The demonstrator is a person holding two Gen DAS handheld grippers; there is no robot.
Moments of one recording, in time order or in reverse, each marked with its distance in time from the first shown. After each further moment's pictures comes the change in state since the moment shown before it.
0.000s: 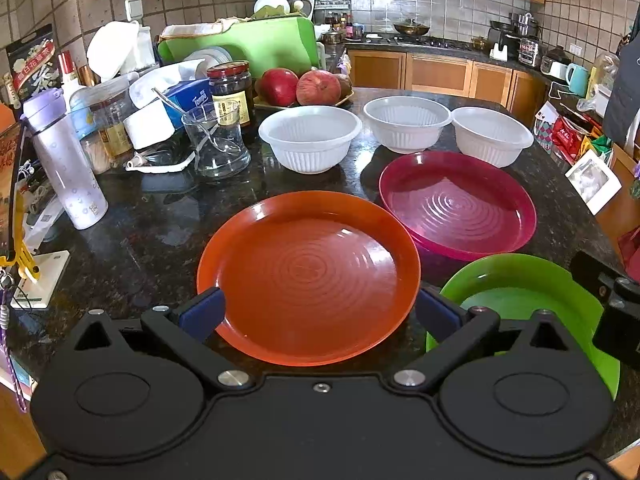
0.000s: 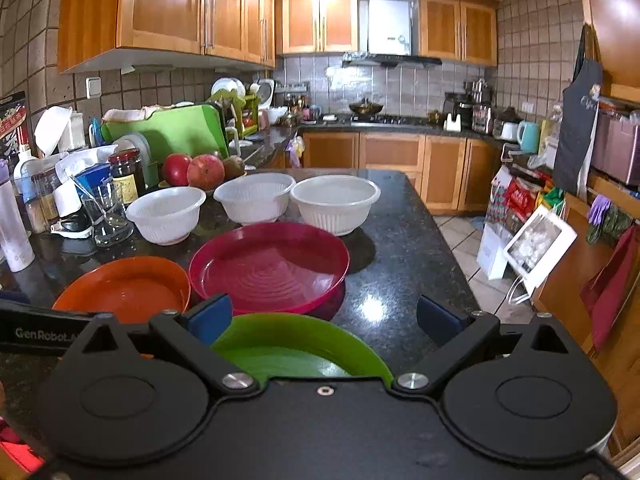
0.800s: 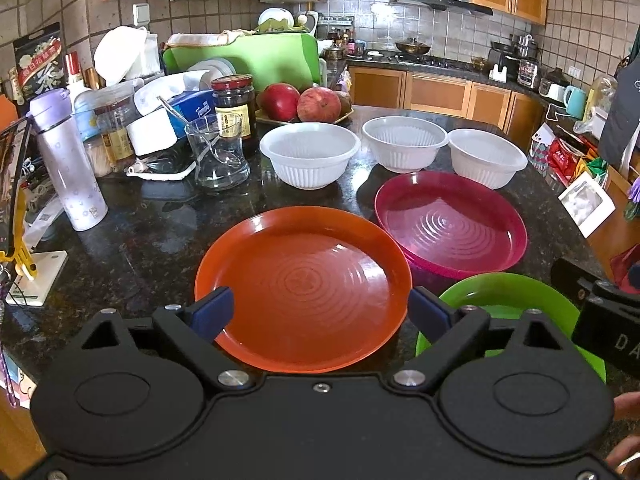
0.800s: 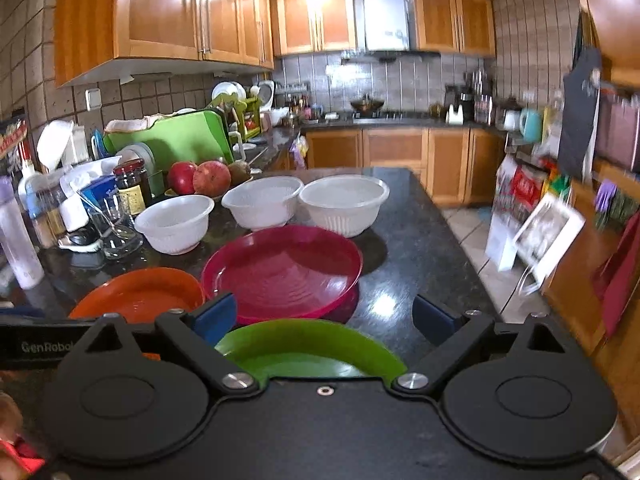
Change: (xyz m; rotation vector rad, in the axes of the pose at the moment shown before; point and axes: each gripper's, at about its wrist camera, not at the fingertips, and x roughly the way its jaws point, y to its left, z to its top) left arm -0.008 0.002 -0.001 -0.038 -0.054 -0.019; right arm 0.006 0.000 0.005 0.114 0.038 0.051
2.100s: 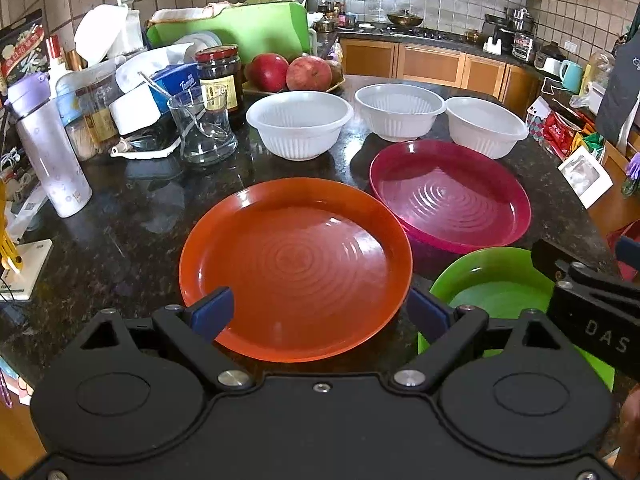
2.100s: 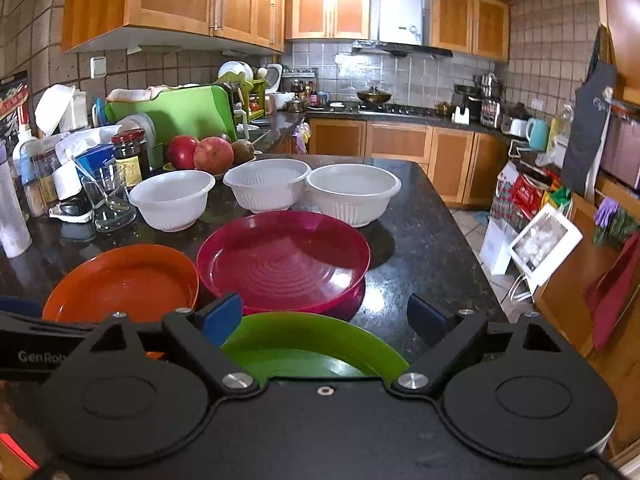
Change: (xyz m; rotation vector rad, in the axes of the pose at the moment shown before) left arm 0.017 -0.002 -0.003 0.028 0.082 -0.021; right arm 0.014 0.018 -0.002 -0.143 0.018 -0.031
